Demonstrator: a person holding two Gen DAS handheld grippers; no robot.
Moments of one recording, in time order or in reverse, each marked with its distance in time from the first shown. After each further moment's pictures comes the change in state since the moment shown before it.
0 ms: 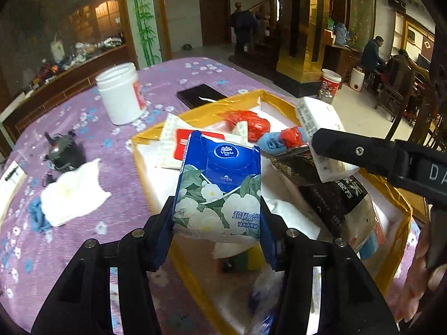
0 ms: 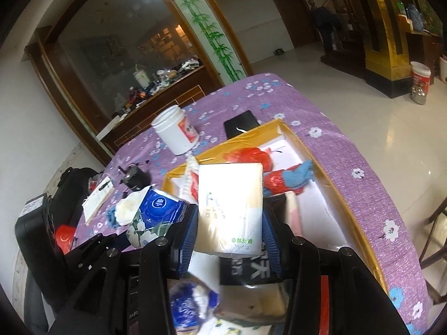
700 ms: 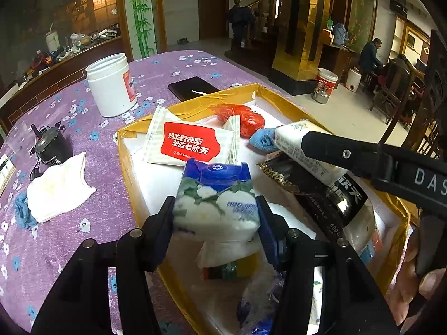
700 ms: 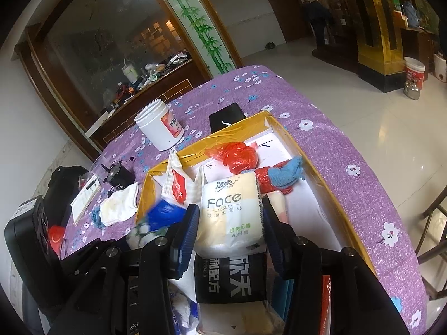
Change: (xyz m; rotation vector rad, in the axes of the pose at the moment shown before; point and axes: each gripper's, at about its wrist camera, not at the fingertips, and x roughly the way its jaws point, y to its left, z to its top) left arm 0.006 -0.002 0.000 -0.025 0.022 -0.045; right arm 0.019 -0.012 0.002 0.013 0.031 -0.042
